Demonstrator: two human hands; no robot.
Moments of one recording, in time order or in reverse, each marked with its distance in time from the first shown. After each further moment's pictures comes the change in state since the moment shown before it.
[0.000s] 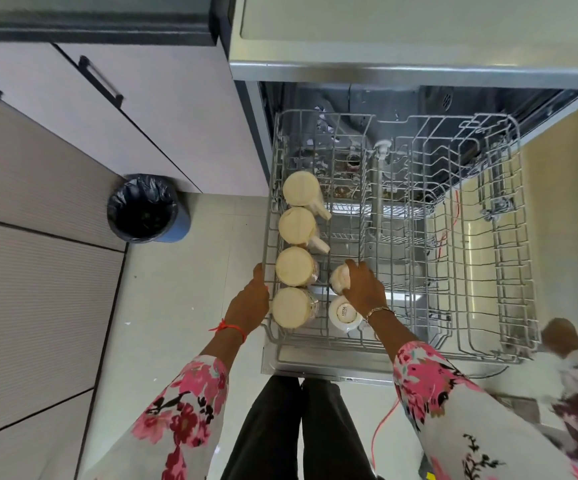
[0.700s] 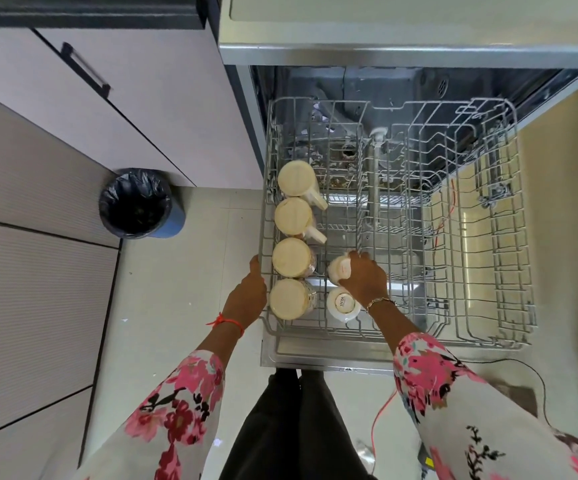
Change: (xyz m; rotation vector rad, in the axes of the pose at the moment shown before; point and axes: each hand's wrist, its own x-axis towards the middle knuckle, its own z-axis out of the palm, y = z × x) left_hand 0.011 -0.010 0.012 0.096 0.018 0.033; right_hand -0.002 0.003 -0.001 -0.030 0.064 0.030
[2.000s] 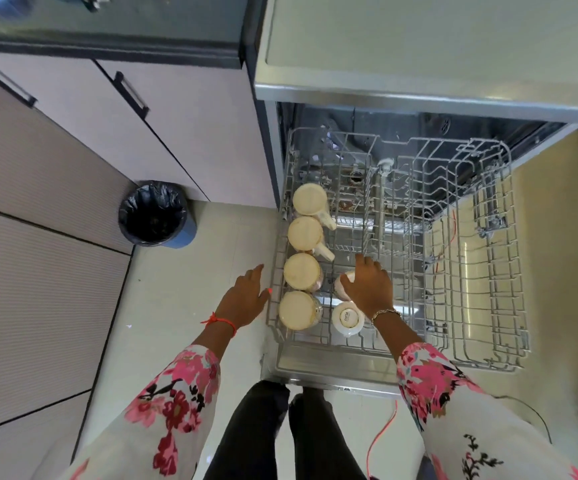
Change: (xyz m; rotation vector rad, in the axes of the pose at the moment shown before) left_hand -0.018 -0.019 -0.045 -0.087 0.018 0.187; right_hand -0.017 -0.028 -0.039 -0.081 0.212 -0.110
